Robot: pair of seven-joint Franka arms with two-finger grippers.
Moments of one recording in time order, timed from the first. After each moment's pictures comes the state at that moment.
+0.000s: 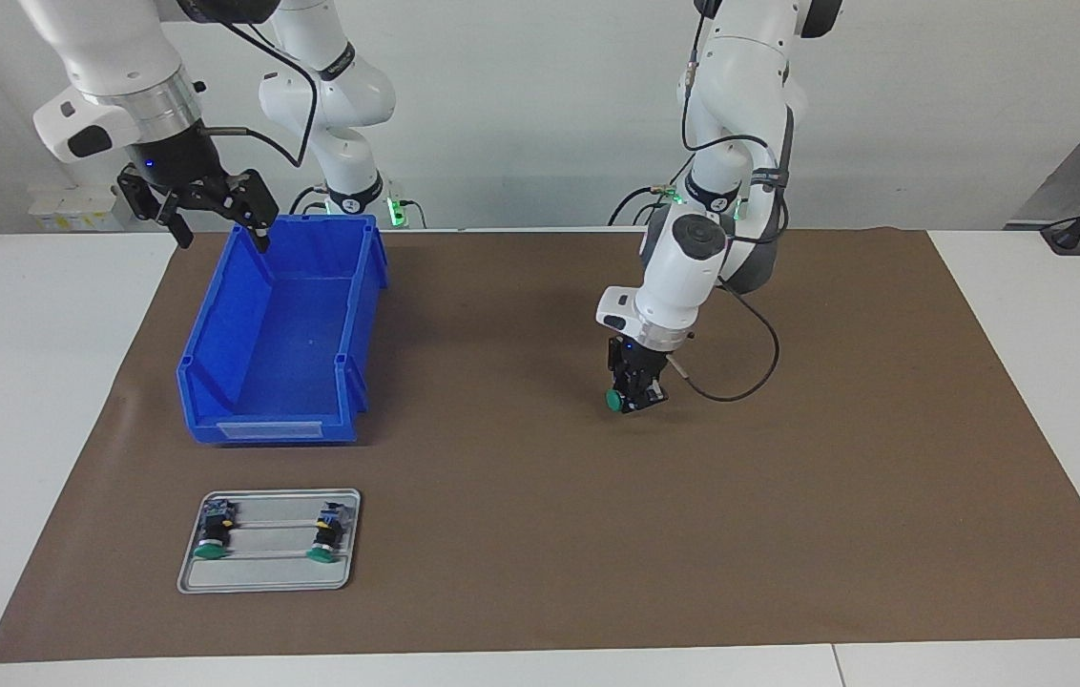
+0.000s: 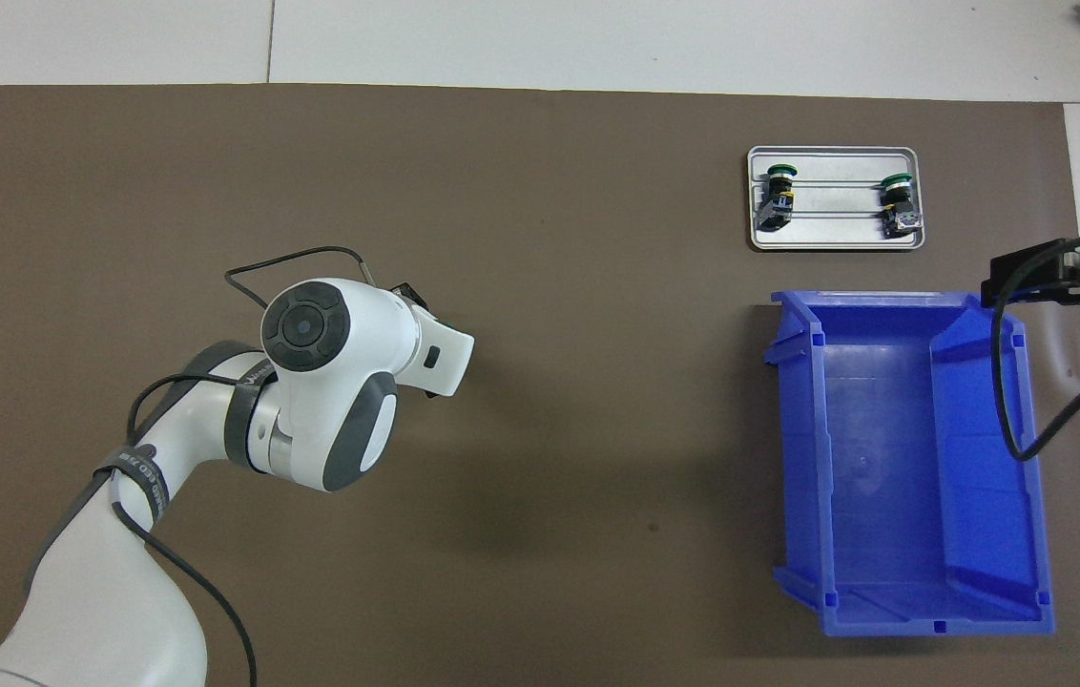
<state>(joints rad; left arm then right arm) -0.52 0.29 0.04 -2.01 -0.20 2.50 0.87 0.03 0.00 -0.01 -1.49 -0.01 1.52 0.14</state>
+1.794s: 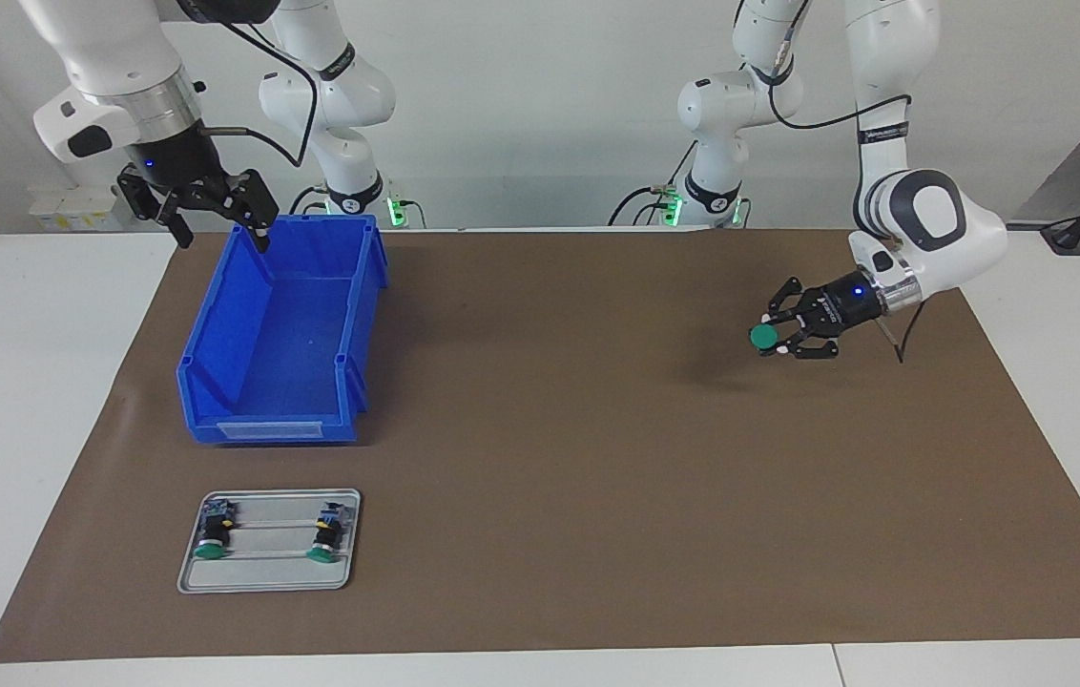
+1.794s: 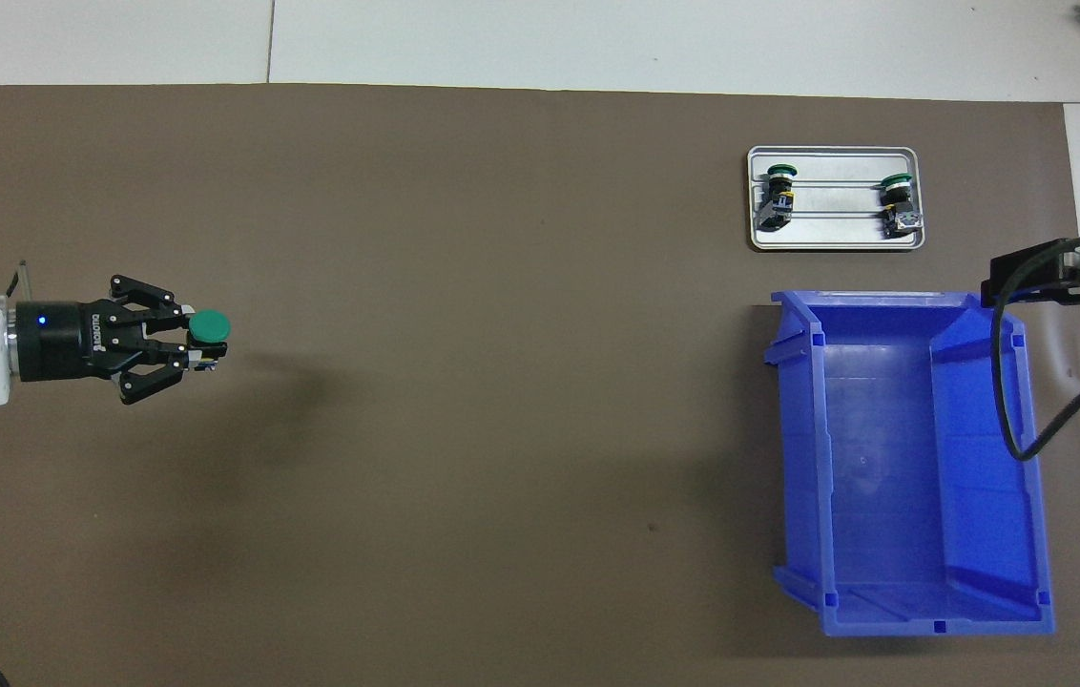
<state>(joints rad) 0.15 0.07 0.04 -2.31 -1.26 1.85 2.13 0.03 0.00 -0.01 -1.49 -0.01 1.52 0.14</state>
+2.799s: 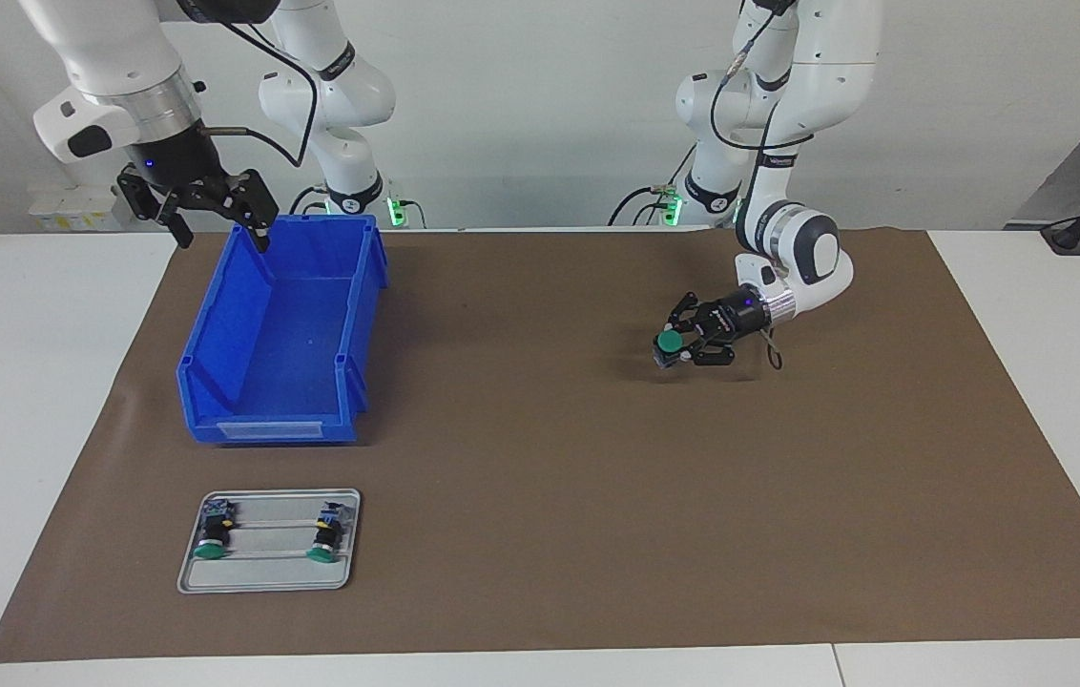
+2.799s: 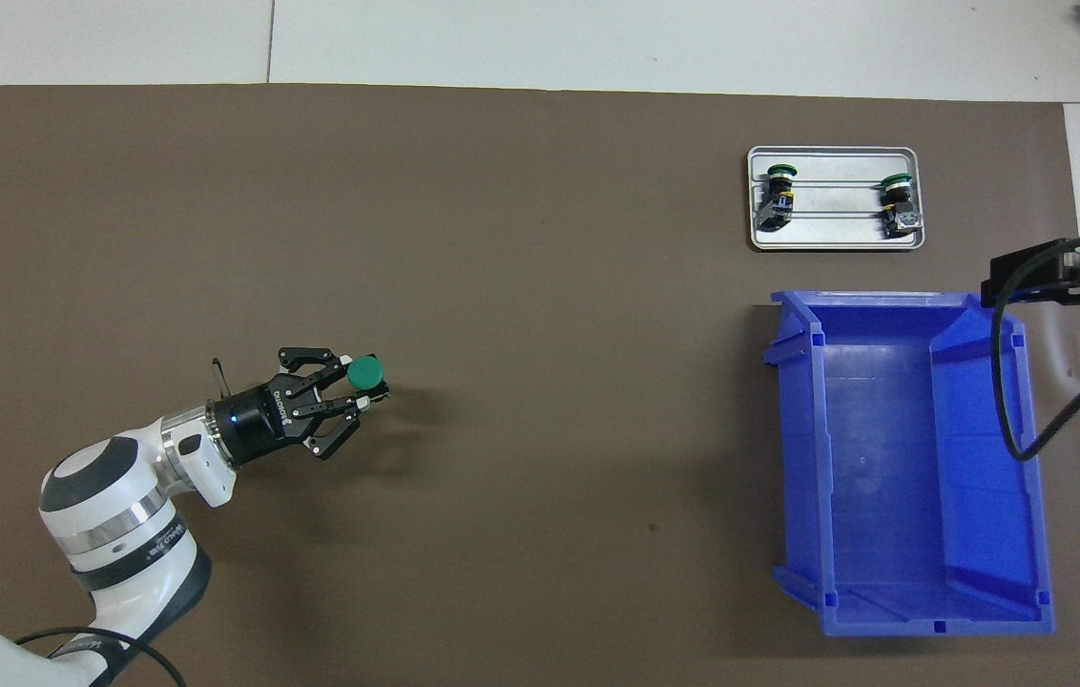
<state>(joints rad) -0.09 0.16 0.02 -2.49 -1.91 1.83 2.53 0.03 0.00 -0.01 -1.49 -0.01 1.52 0.14</state>
